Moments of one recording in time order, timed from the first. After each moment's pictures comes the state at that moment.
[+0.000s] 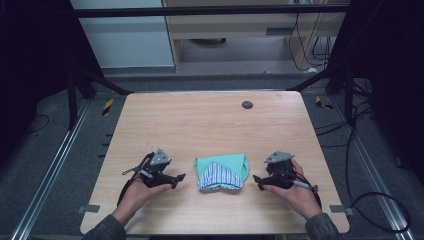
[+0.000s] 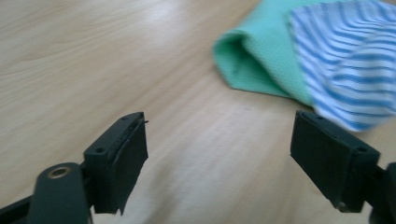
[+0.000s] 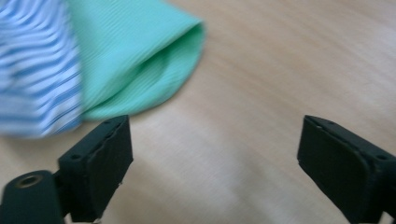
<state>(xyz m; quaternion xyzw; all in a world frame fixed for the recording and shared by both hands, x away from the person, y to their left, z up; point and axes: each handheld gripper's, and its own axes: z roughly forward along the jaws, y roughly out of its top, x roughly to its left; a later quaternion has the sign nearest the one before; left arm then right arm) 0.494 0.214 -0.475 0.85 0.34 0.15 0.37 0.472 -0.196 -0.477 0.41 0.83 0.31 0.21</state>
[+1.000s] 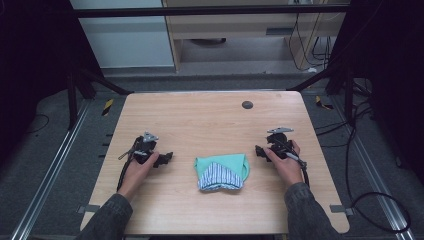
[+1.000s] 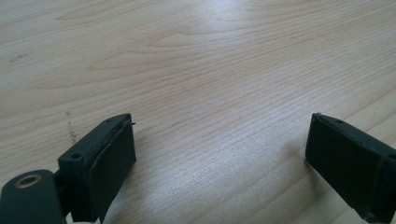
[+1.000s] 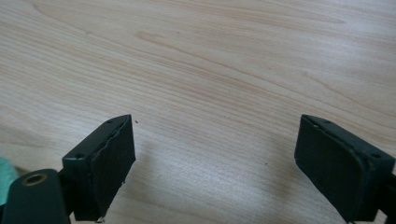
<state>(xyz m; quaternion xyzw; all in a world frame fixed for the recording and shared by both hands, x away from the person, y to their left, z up) 0.568 0.253 -0.505 0.80 0.45 0.19 0.35 0.570 -0.207 -0.500 0.55 0.74 0.31 0.23</state>
